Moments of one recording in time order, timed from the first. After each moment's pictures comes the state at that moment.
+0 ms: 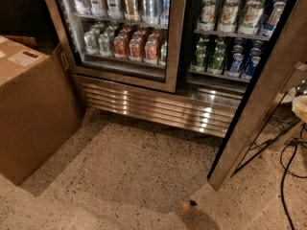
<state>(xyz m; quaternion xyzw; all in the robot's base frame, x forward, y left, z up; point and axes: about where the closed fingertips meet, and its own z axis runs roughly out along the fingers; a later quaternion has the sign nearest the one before) 0.516 -0.417 0.831 -0.32 0.70 0.13 0.62</state>
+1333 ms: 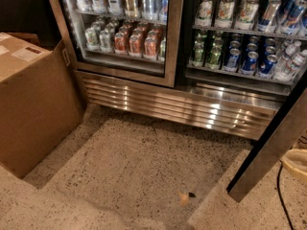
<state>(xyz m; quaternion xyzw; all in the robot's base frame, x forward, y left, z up) 0.408 -0.378 0.732 -0.40 0.71 0.16 0.56</state>
